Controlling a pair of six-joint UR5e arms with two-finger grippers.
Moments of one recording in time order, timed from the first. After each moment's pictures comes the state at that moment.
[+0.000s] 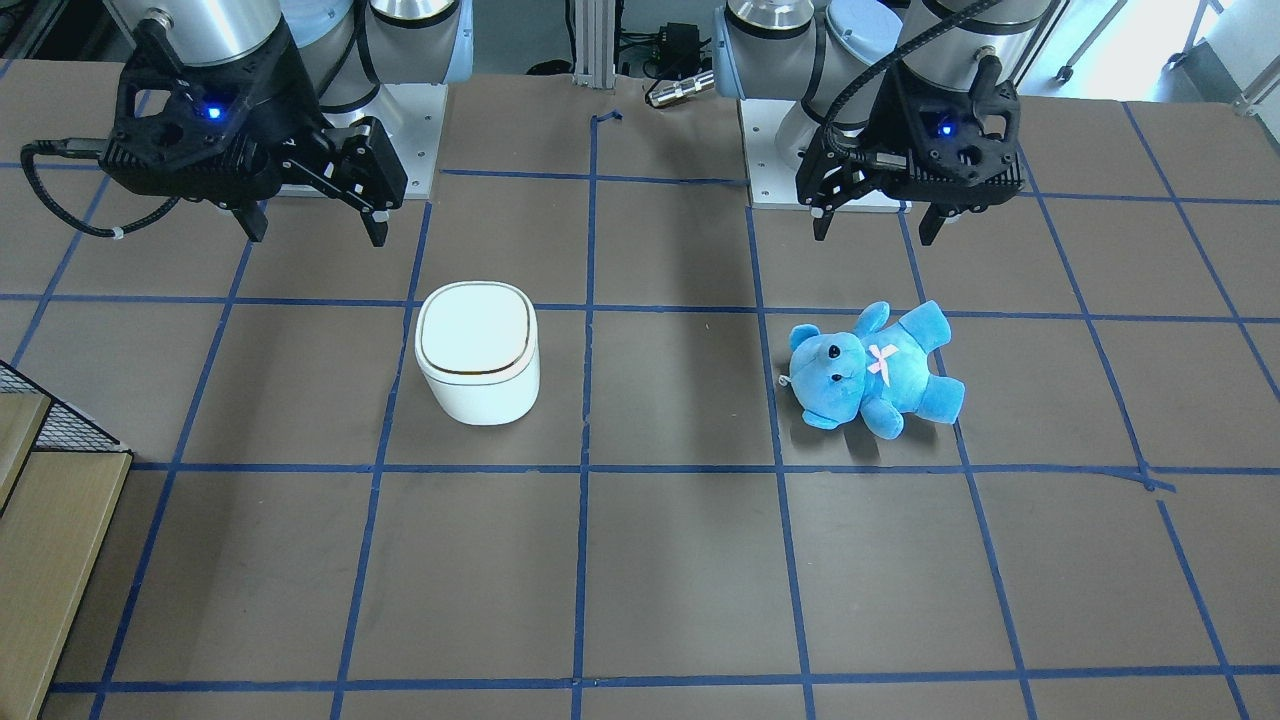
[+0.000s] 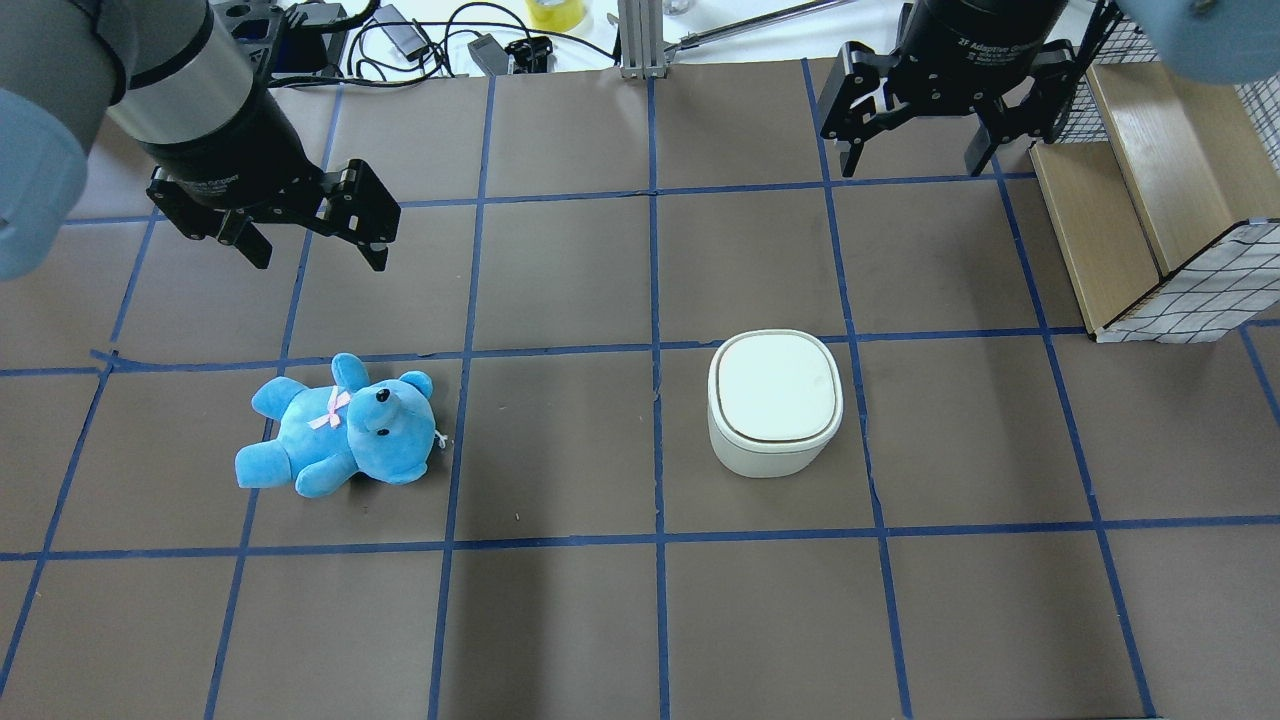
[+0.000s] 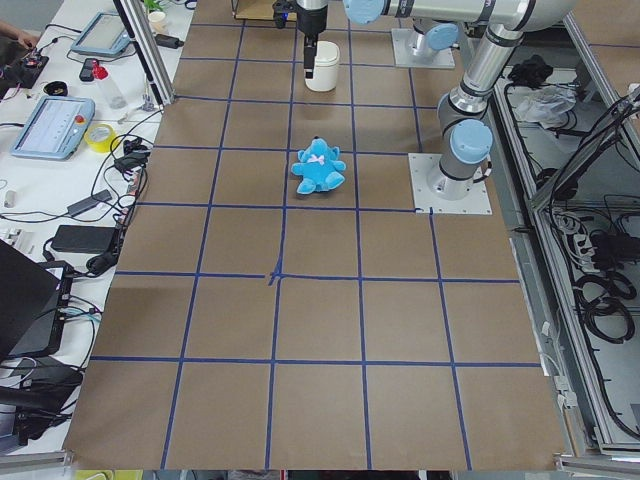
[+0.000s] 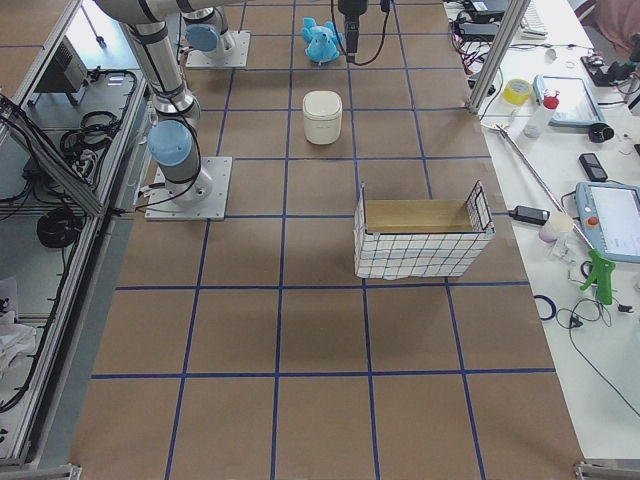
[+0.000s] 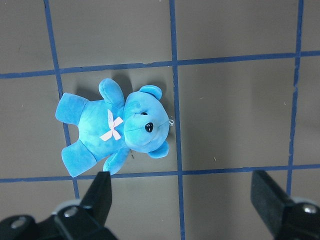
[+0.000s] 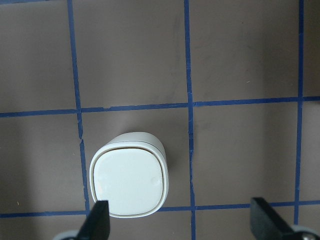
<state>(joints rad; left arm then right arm) -1.58 -1.51 -1.59 -1.58 1.60 0.04 1.64 -1.52 1.40 -1.49 -1.56 0.11</state>
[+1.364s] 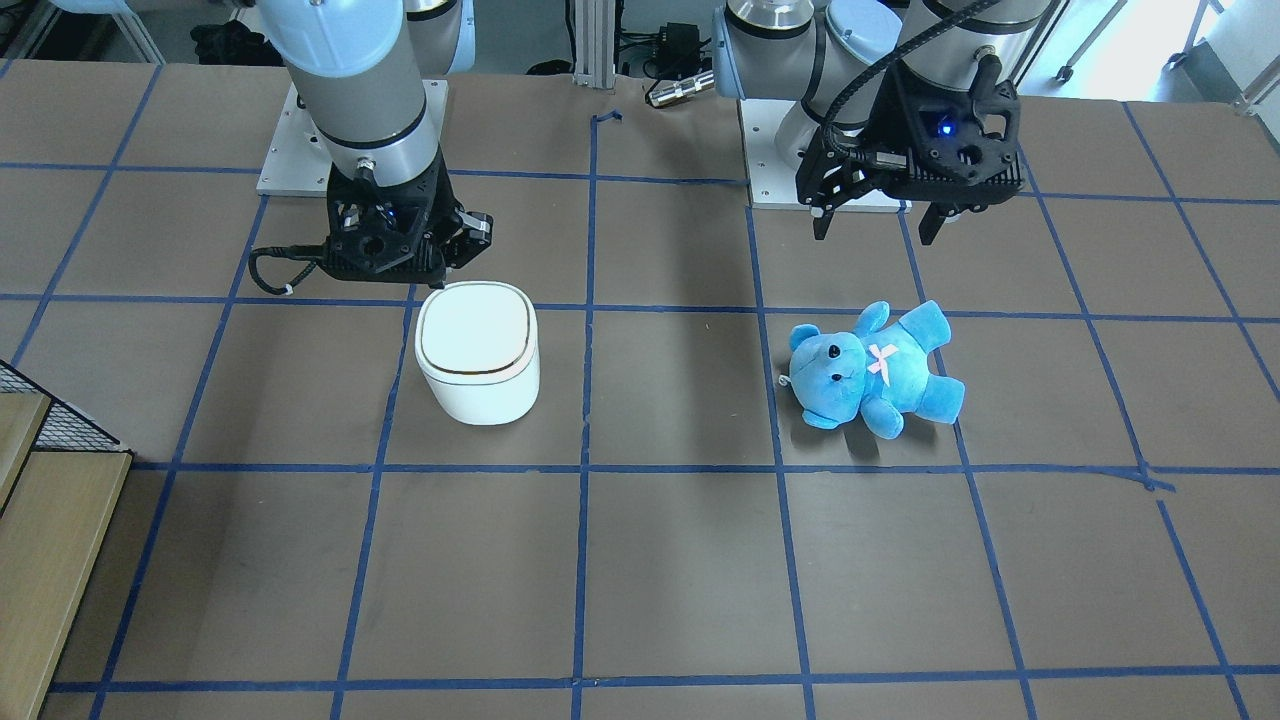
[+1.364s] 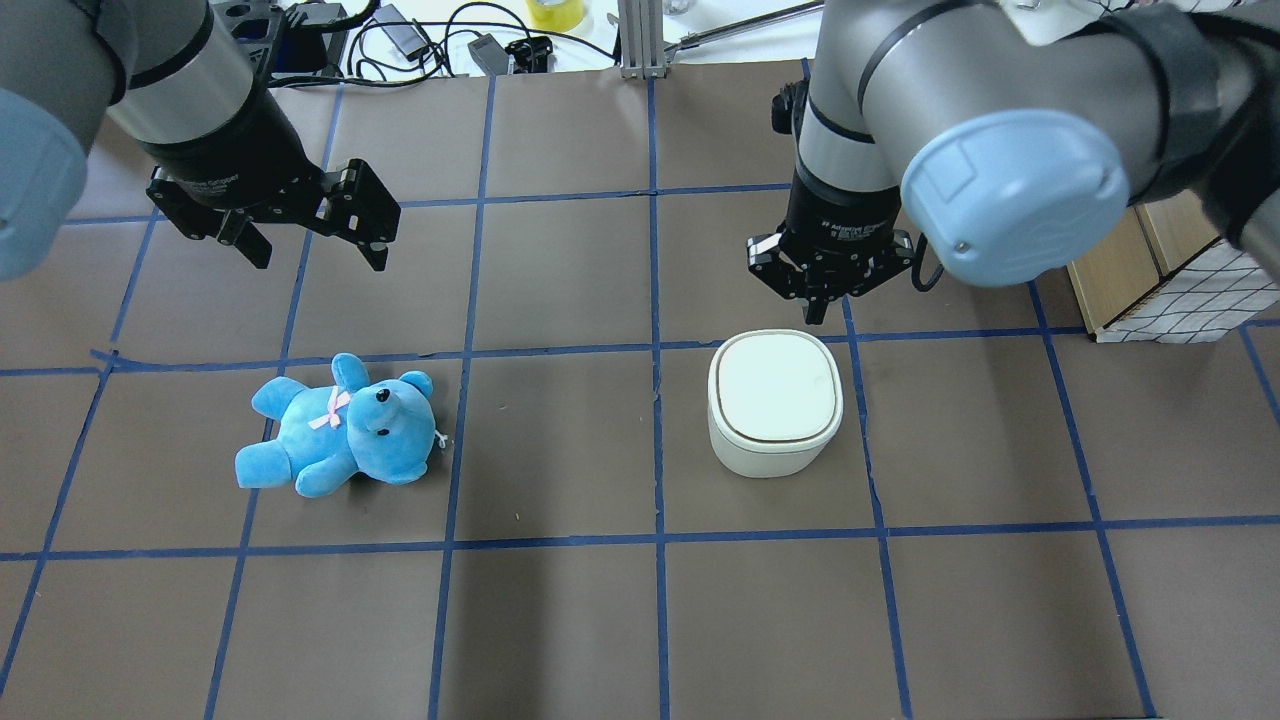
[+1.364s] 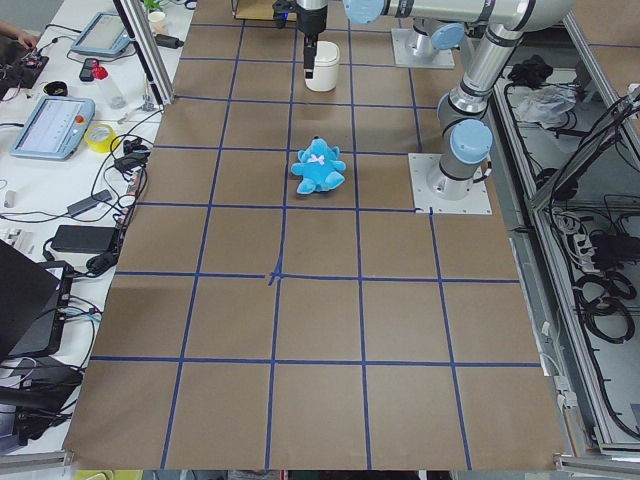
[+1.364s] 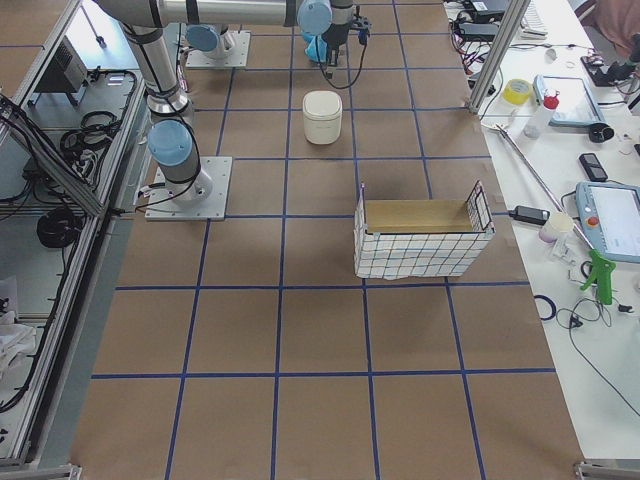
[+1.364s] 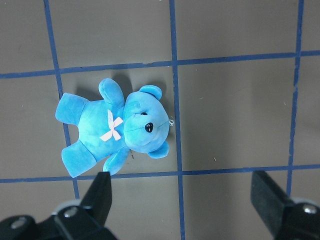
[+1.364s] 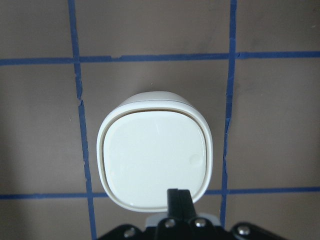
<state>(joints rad) -1.58 -1.51 -1.59 -1.58 1.60 0.04 1.77 -1.50 1.70 -1.69 -1.56 0.21</state>
